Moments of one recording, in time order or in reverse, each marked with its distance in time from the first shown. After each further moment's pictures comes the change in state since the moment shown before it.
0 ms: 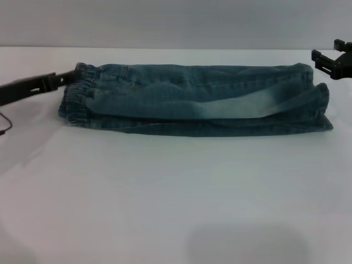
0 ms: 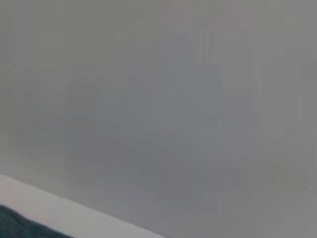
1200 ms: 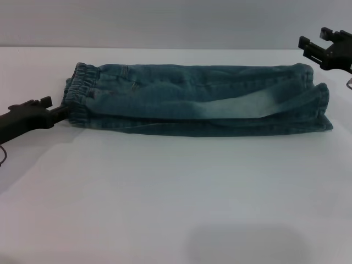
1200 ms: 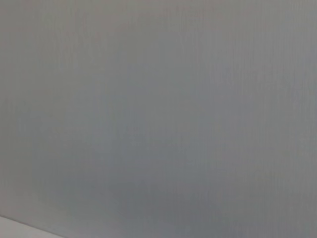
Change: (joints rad) left arm 0.093 -0.013 0.003 -0.132 -0.150 -0.049 0.458; right arm -0.011 0.007 -0.004 0.004 0.091 -0.146 0.035
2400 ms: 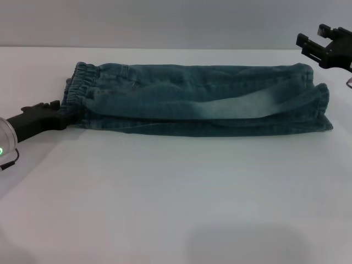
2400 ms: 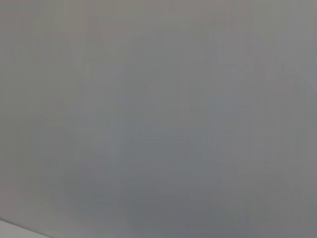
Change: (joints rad) left arm -0.072 -0.002 0.015 -0.106 0.008 -0.158 0.064; right arm -0.006 0.000 0.000 -0.009 0.009 -0.048 0.001
